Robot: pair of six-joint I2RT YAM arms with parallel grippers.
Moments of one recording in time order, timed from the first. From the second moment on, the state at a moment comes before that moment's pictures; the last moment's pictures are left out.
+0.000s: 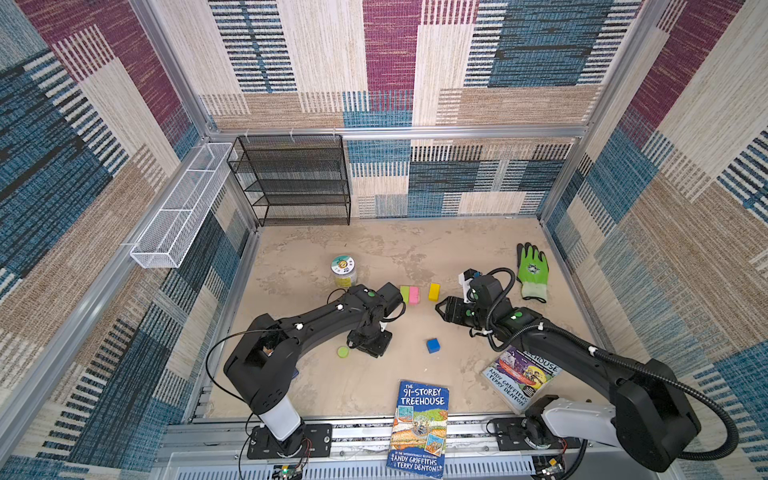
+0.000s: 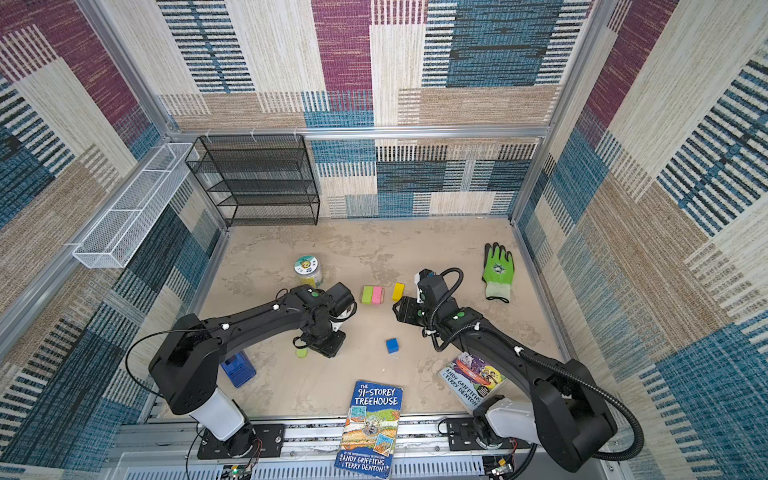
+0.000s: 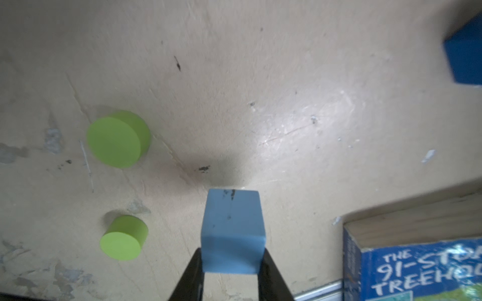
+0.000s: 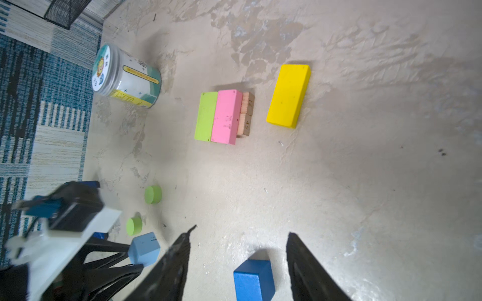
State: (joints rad) left arm -0.77 1.66 1.18 -1.05 0.04 -0.29; right arm 0.52 1.26 0.71 -0.23 -0.18 0.69
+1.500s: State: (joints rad) left arm -0.68 2.40 2.35 -1.43 -0.05 -0.44; right arm 0.52 1.29 0.71 -0.26 -0.07 0.67
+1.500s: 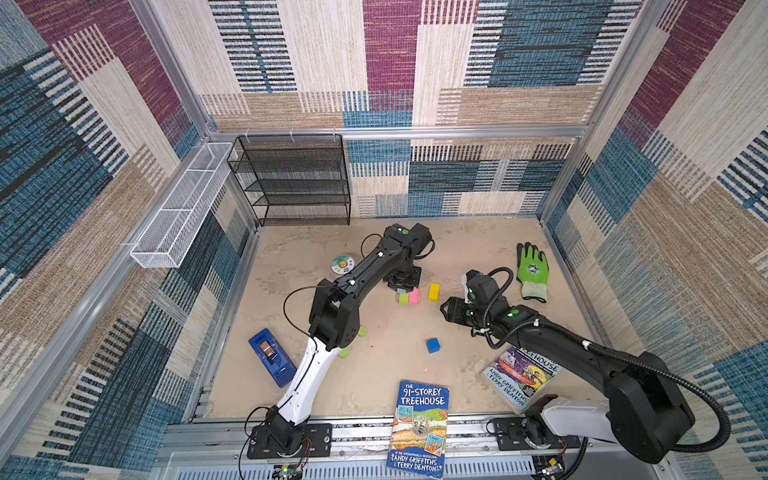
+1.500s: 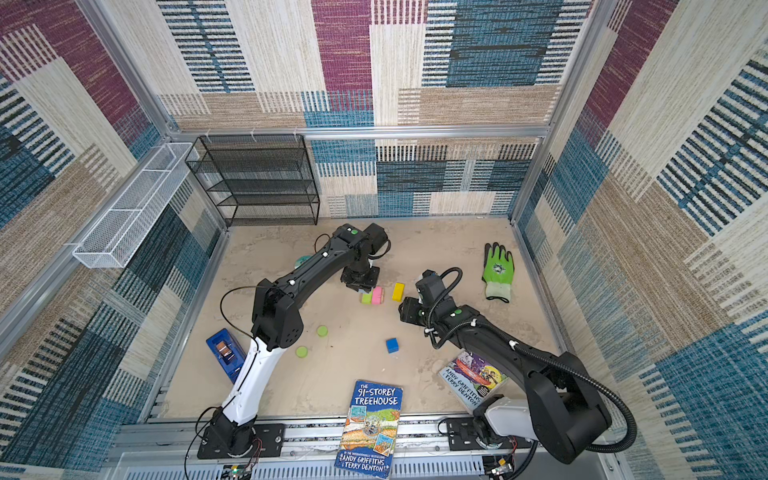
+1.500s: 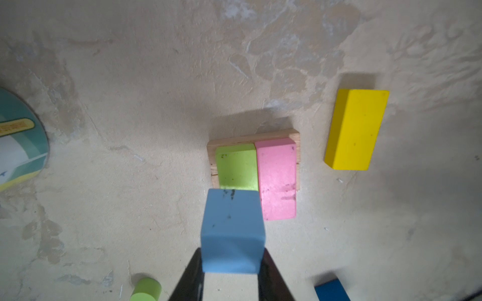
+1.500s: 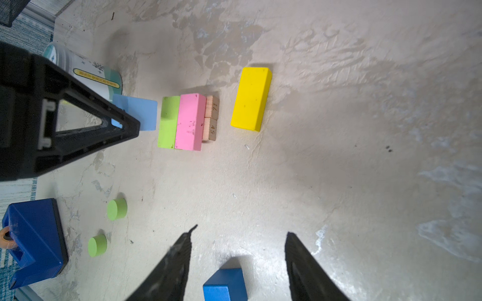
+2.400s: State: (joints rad) left arm -0.68 2.44 2.38 -1.43 -0.02 -0.48; right arm 0.51 1.30 0.69 -0.25 -0.07 0.67
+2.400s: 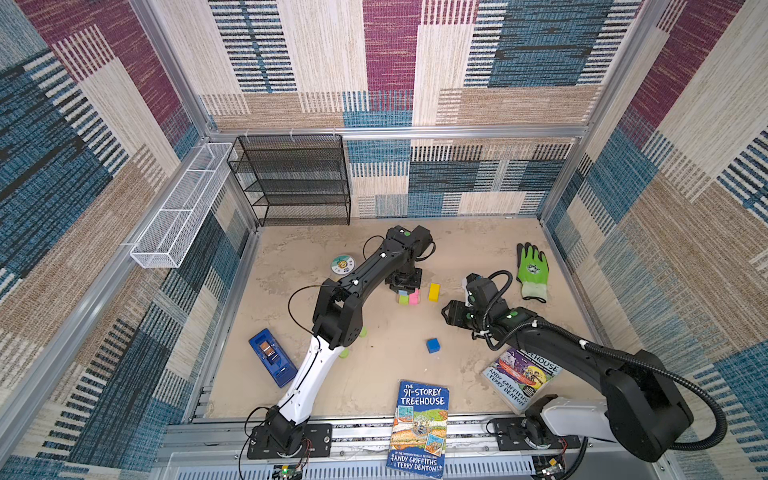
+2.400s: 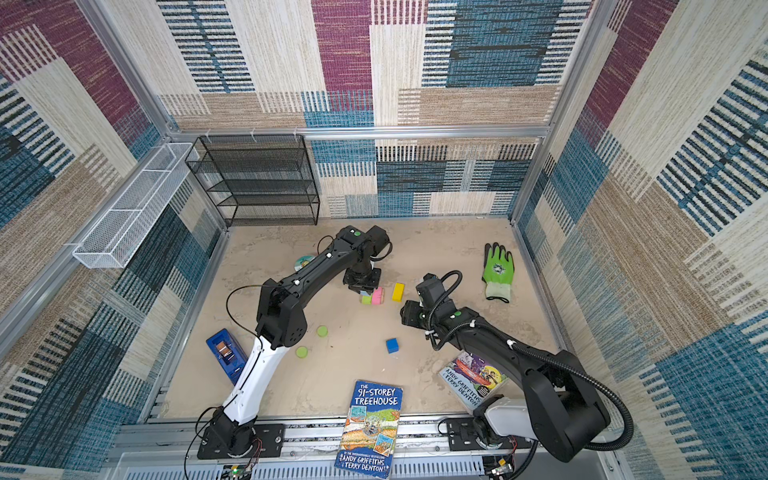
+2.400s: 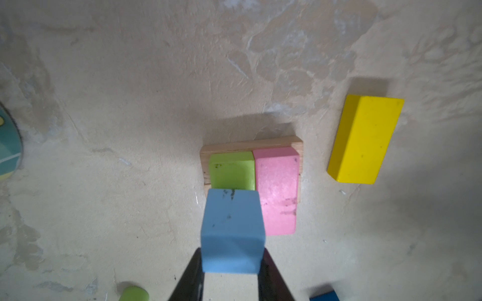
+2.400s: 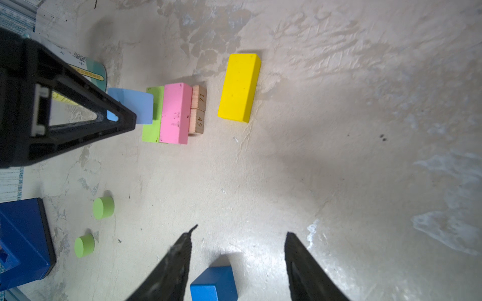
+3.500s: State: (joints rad) left arm -0.68 2.46 2.39 -1.43 0.01 -0.50; right arm 0.50 1.28 0.67 -0.25 -0.08 0.67
